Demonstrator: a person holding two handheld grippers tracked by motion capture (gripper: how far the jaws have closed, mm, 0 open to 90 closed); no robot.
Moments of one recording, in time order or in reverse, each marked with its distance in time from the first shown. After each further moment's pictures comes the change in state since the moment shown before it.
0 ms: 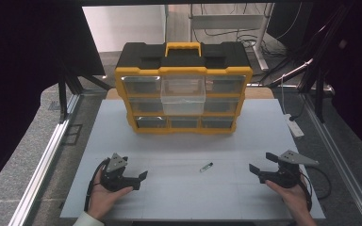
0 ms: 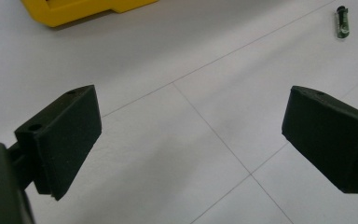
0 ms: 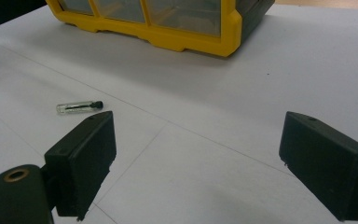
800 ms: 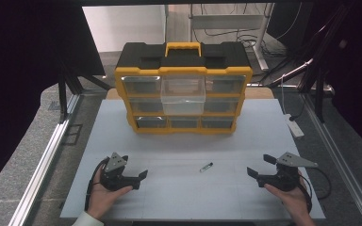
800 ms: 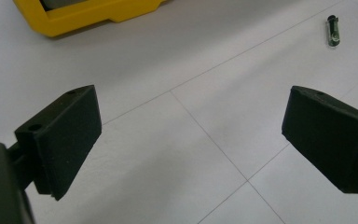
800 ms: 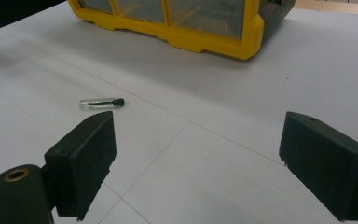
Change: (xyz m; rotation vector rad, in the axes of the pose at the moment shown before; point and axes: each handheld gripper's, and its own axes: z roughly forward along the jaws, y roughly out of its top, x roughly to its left) left arm 0.001 0.003 -0.002 -0.029 -0.016 0.005; right arm 0.014 0.003 -0.006 0.007 0.034 -0.038
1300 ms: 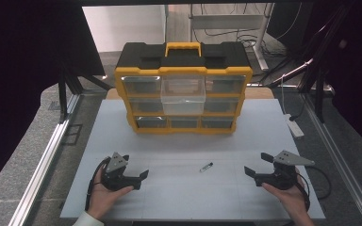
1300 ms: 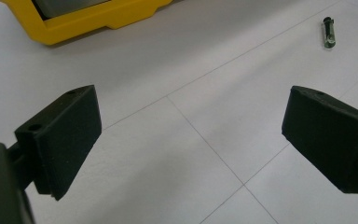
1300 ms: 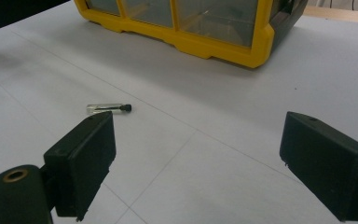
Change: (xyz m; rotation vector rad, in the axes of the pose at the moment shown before) left arm -0.002 0.003 0.001 -0.005 -0.001 0.016; right arm 0.007 0.009 0.003 0.008 0.008 -0.024
